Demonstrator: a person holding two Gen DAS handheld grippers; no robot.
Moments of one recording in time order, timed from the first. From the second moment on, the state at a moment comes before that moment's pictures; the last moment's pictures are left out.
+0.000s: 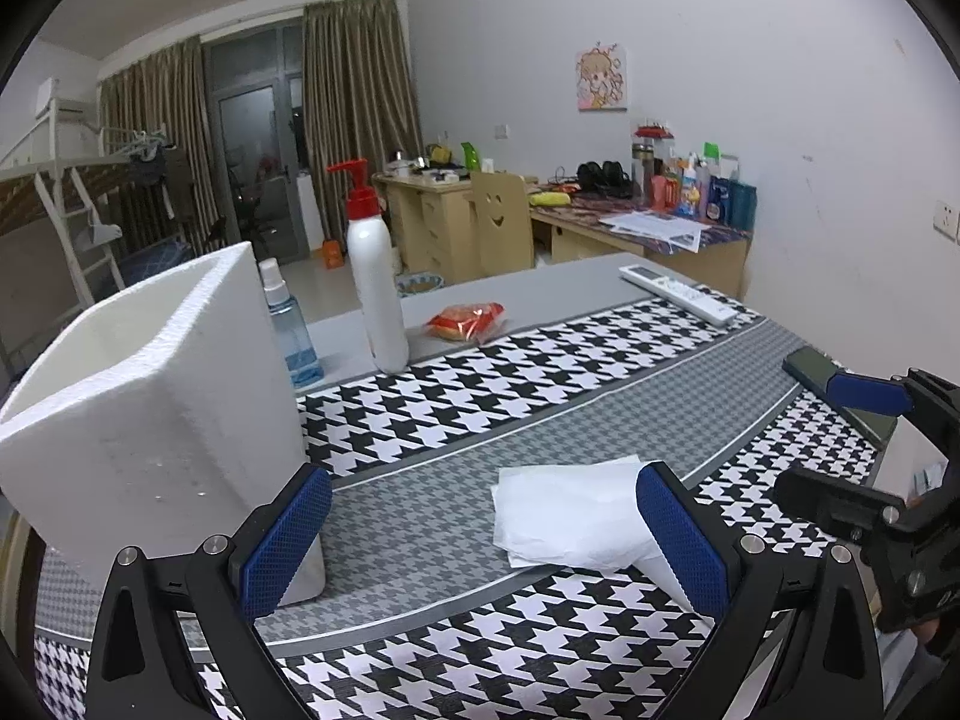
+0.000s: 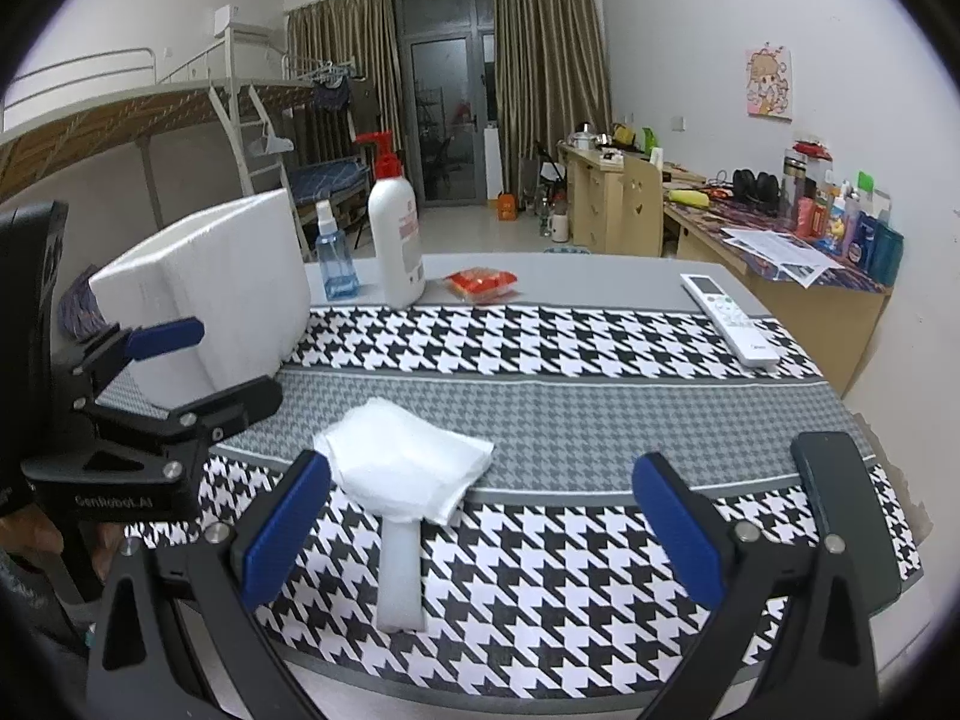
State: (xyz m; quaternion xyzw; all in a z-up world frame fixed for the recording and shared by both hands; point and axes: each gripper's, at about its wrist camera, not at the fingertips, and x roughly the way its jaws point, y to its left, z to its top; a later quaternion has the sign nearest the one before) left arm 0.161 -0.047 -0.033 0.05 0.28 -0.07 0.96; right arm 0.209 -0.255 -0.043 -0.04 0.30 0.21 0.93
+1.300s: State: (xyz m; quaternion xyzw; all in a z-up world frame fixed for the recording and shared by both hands) left arm 0.209 -0.057 -0.080 0.04 0.38 -0.12 0.92; right arm 0.214 -0.248 -0.088 -0.04 0.35 0.23 0.91
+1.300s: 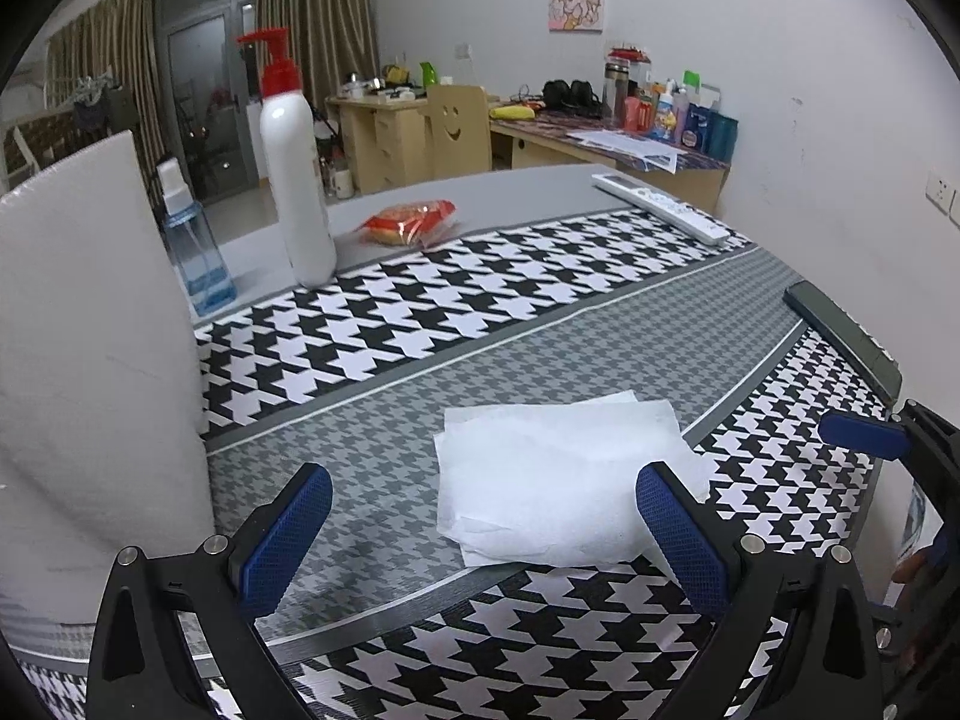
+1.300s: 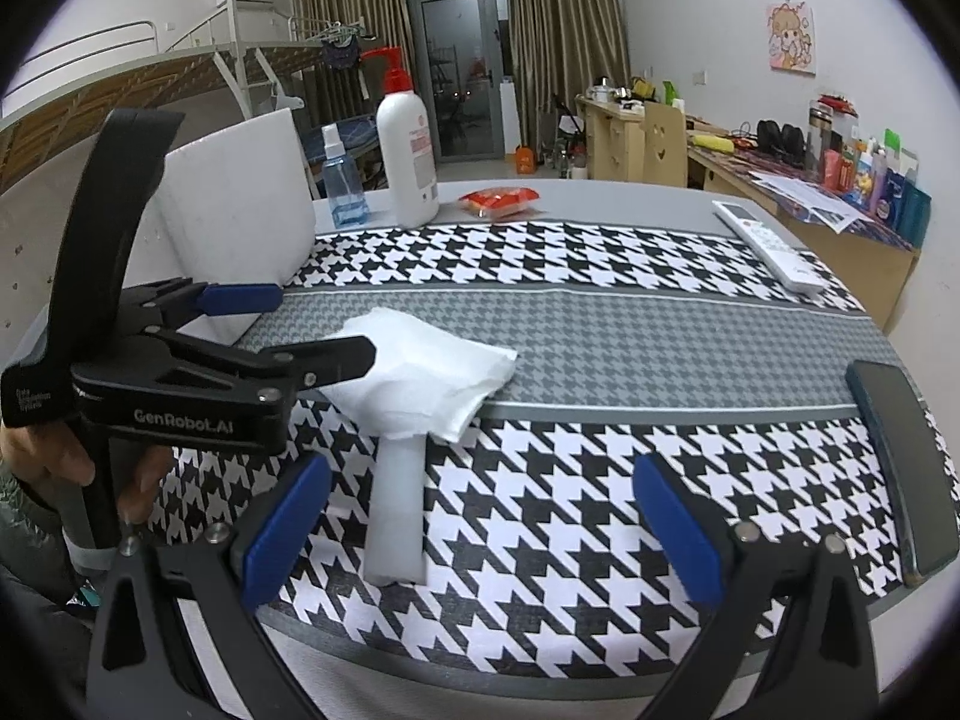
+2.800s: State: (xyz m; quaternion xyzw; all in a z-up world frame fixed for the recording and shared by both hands) left arm 0.213 -0.049 -0.087 0.00 0.39 -0.18 0.90; right arm 0.206 -0.202 -0.105 -0.13 0.39 0.25 0.88
